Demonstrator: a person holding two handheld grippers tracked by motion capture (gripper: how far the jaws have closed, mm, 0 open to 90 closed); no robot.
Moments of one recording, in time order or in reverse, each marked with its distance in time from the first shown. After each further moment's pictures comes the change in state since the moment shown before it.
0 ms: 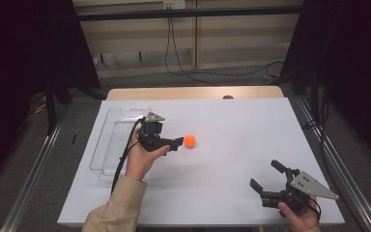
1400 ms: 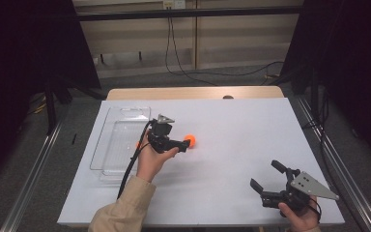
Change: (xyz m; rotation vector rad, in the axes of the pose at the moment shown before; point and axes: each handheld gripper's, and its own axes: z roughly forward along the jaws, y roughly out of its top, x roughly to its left) left arm -0.011 -0.003 0.029 0.052 0.031 -0.013; right arm 0.000 0.000 -0.001 0.000 -0.003 -0.004
